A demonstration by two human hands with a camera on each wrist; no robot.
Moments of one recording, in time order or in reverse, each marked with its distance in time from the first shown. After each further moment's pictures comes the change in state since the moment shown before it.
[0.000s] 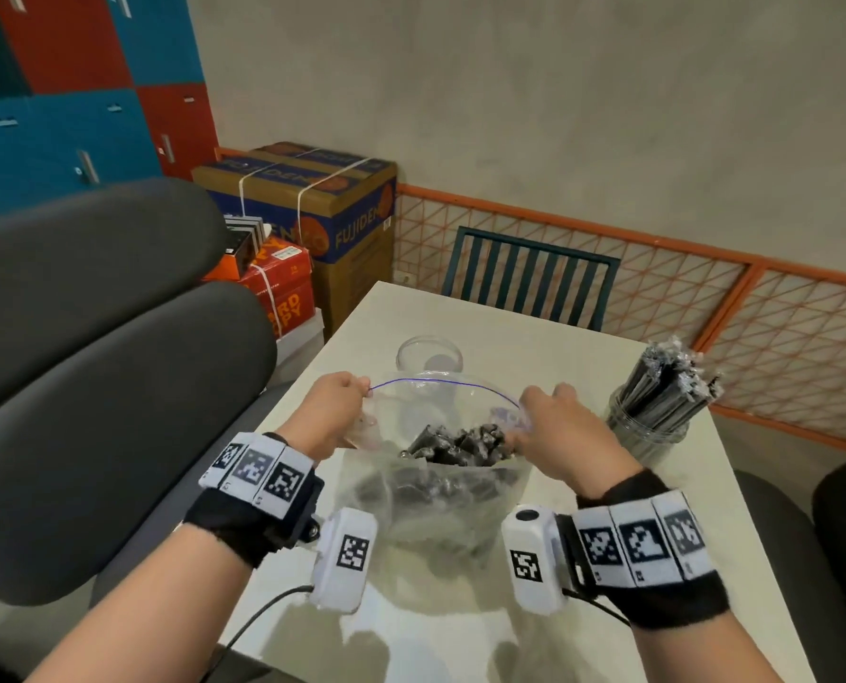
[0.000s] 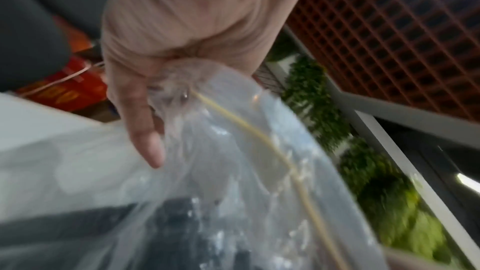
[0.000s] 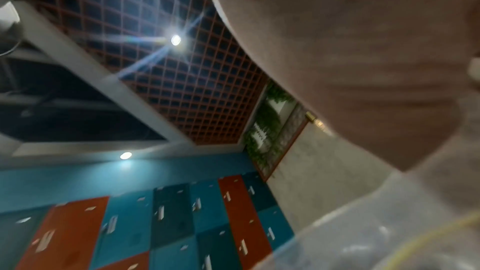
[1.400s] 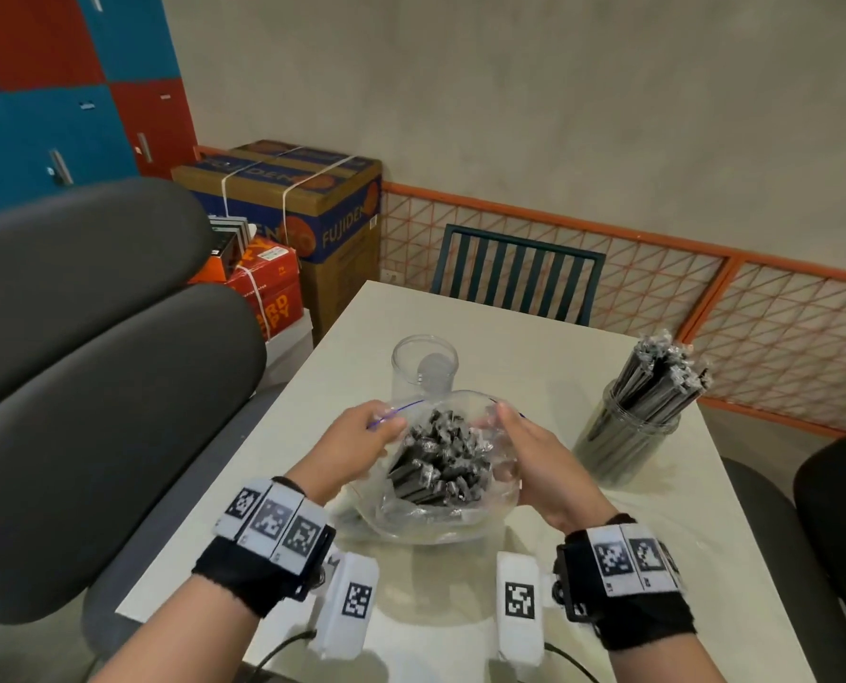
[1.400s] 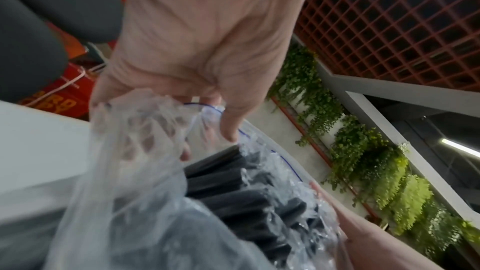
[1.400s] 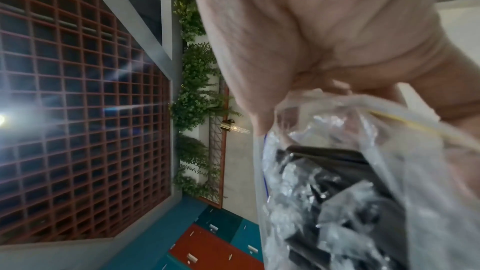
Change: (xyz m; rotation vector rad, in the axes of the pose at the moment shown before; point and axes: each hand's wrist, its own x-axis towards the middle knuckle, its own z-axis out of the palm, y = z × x) left_hand -0.004 -0.034 0.008 0.324 -0.187 0.219; right_hand 0.005 0.010 0.057 1.254 -0.183 0.071
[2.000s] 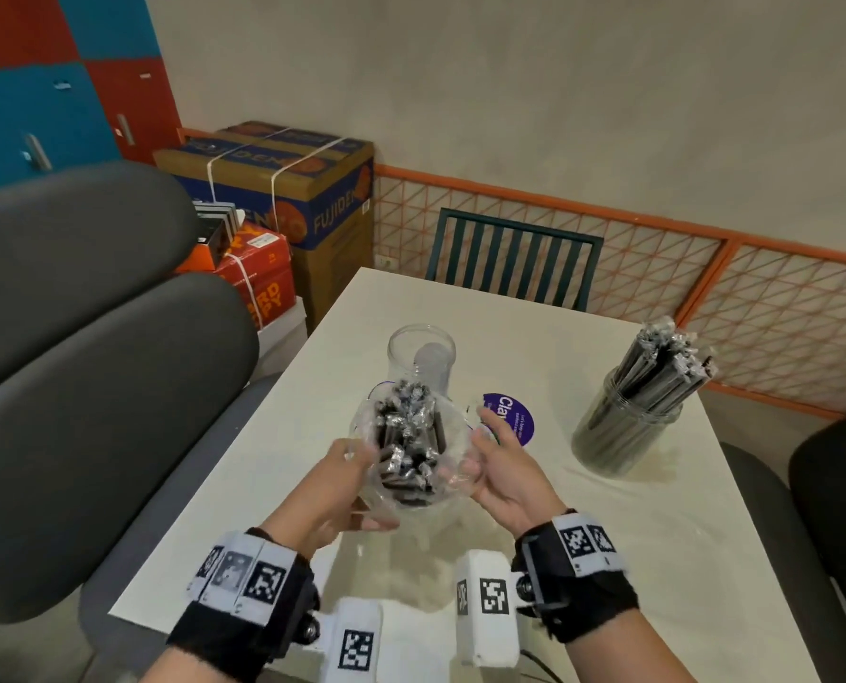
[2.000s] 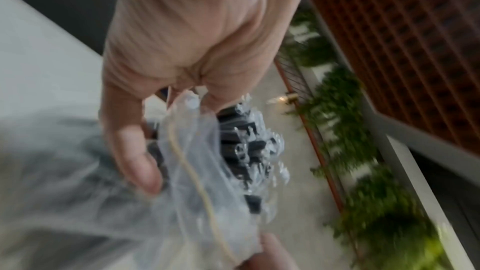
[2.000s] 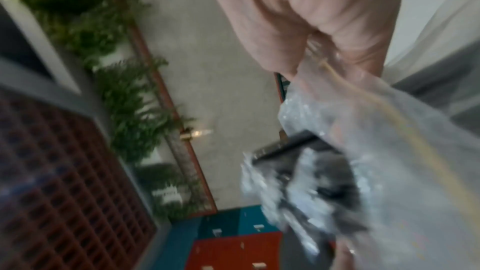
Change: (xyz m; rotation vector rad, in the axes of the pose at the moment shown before) left_hand -0.015 -0.031 0.011 -0.484 -0.003 -0.388; right_hand 0.031 0.027 0.032 0.651 0.102 0.143
